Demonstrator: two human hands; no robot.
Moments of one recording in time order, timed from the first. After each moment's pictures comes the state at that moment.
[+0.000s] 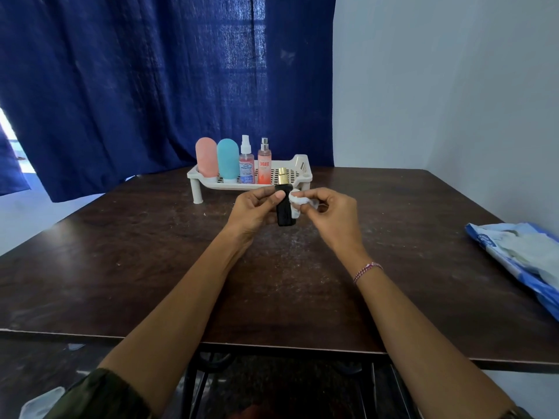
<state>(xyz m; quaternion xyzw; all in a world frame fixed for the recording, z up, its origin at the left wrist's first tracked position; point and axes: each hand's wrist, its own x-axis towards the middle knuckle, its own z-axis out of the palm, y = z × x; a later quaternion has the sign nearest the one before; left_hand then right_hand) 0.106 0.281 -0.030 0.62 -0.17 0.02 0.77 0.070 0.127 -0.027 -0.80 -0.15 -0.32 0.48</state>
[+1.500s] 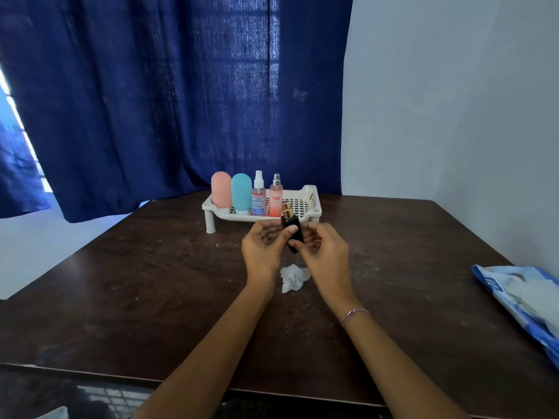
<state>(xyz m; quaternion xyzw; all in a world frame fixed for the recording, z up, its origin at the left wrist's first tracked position) 0.092 0.263 -0.029 0.59 -0.05 0.22 0.77 0.075 0.155 -0.031 -0.79 -0.14 -0.36 0.48</state>
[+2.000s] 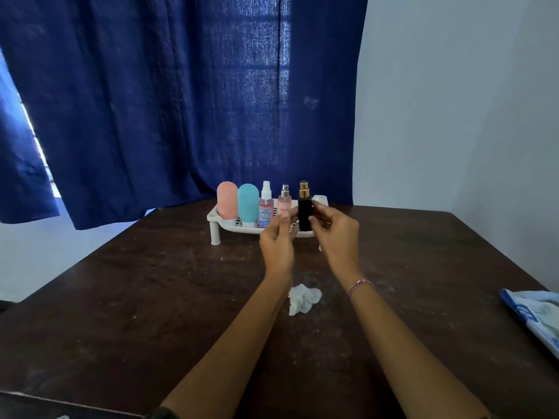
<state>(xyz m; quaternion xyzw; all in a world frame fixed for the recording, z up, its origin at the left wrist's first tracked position) 0.136 0.243 -0.010 0.53 -0.05 0.20 0.82 0.139 0.151 0.008 -0.81 -0.08 -0.34 0.47</state>
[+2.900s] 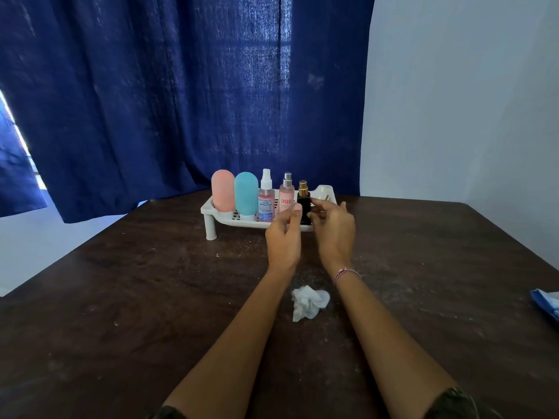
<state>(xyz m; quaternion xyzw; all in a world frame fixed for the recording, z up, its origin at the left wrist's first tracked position) 0.169 0.243 -0.027 0.65 -0.02 0.18 0.74 0.195 0.163 -0.026 -0.84 -0.01 -0.39 0.37</state>
